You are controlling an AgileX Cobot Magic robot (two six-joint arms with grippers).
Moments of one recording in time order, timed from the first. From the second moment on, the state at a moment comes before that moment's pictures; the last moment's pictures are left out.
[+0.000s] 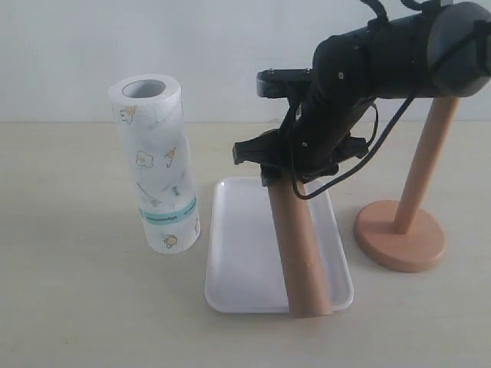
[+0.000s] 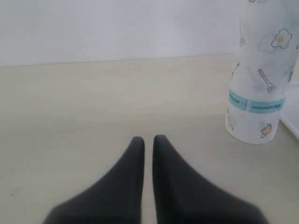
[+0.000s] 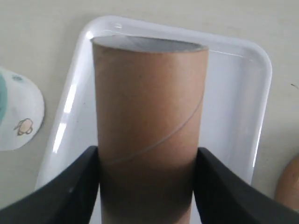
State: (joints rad) left arm -0.04 0.00 0.00 -0.03 0.31 0.06; right arm 0.58 1.90 -1.39 -0.05 0.63 0.36
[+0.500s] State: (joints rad) left arm -0.04 0.00 0.00 -0.03 0.31 0.06; right arm 0.53 1.92 -1.39 0.02 0.60 0.40
